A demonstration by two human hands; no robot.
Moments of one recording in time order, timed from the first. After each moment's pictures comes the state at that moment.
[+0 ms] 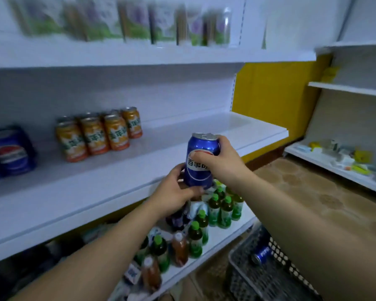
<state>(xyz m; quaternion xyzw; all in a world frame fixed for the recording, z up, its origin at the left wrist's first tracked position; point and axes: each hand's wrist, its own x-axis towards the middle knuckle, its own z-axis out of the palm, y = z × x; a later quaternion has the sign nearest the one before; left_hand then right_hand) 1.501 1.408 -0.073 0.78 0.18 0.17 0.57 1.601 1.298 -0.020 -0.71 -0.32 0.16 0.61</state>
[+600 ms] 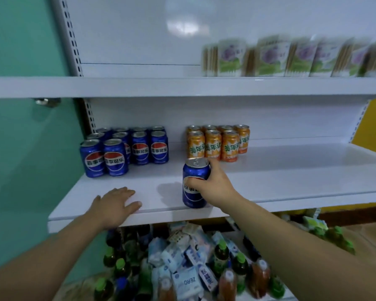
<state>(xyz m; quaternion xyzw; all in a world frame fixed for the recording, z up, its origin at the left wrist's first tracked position) 1.161 1.587 -0.065 0.83 0.55 0.00 0.08 1.410 1.478 -0.025 -0.63 -0.49 0.30 0.52</state>
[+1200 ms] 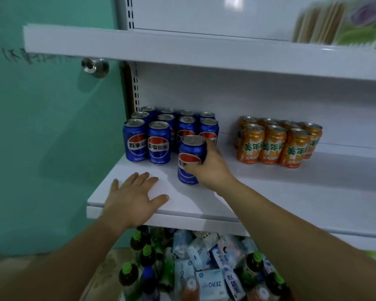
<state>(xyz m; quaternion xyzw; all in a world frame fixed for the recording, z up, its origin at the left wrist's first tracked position) 1.122 1.612 -0.083 0.80 0.60 0.04 0.04 1.325 1.614 -0.037 -0.61 -0.58 0.28 0.46</state>
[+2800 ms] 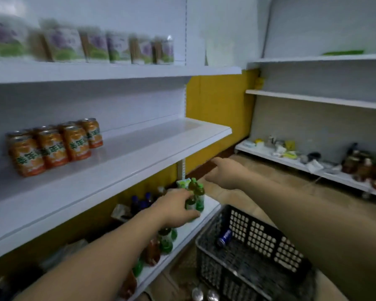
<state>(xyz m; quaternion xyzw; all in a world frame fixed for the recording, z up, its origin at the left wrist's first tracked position) 1.488 1.330 -0.081 0.98 0.08 -0.06 0.19 1.600 1.187 -0.023 -0.94 -0.28 0.07 0.16</state>
